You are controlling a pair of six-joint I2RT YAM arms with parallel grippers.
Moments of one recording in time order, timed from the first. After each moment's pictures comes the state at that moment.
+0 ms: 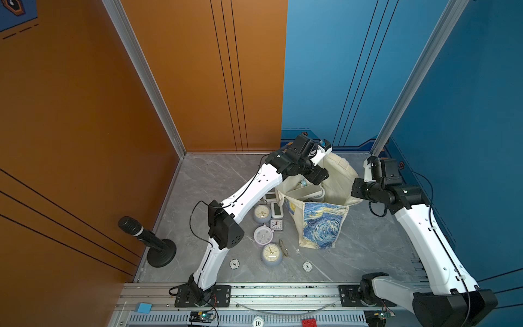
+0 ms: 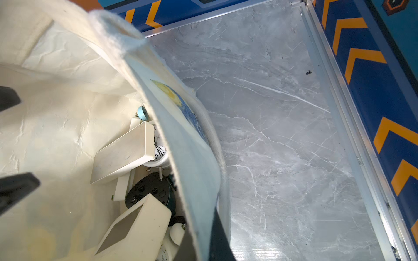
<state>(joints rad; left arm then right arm) -0.78 2.16 2.38 -0.87 0.19 0.05 0.12 1.17 1.30 -0.97 0.04 0.31</state>
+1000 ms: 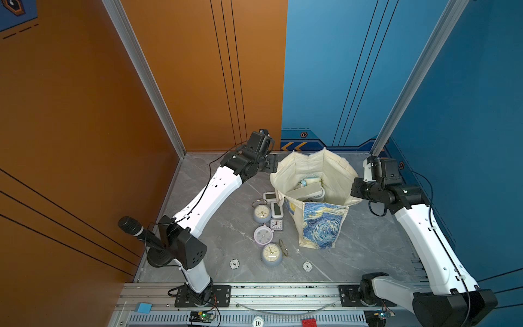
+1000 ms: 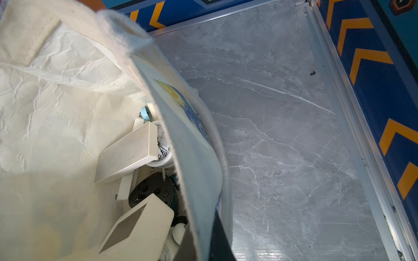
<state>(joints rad) -0.57 1.69 1.83 -0.85 -0.22 -0.31 0.12 1.17 1.30 -0.97 0.02 0.31</state>
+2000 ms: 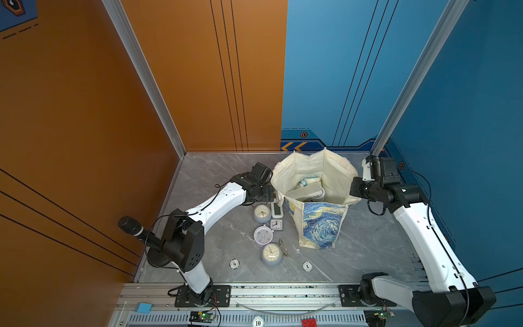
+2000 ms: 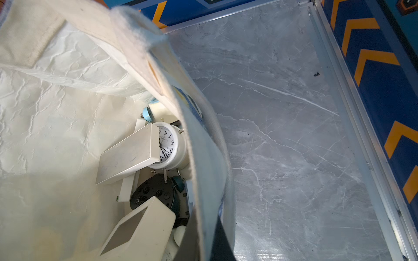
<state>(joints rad) -0.58 1.71 1.37 -0.76 -0.12 -0.57 0.13 1.19 1.30 -0.95 0.02 0.31</state>
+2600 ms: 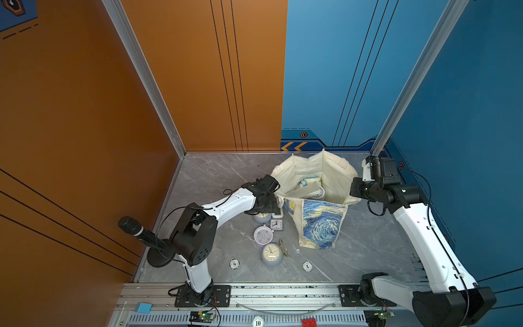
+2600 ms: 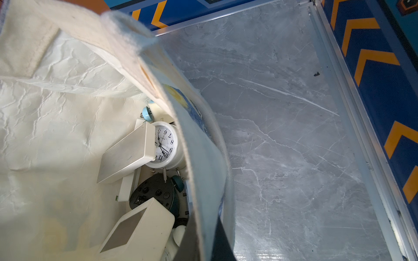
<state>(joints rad) -0.64 1.78 1.28 -0.74 -0.18 -0.66 0.12 1.18 1.30 -0.95 0.02 0.31</state>
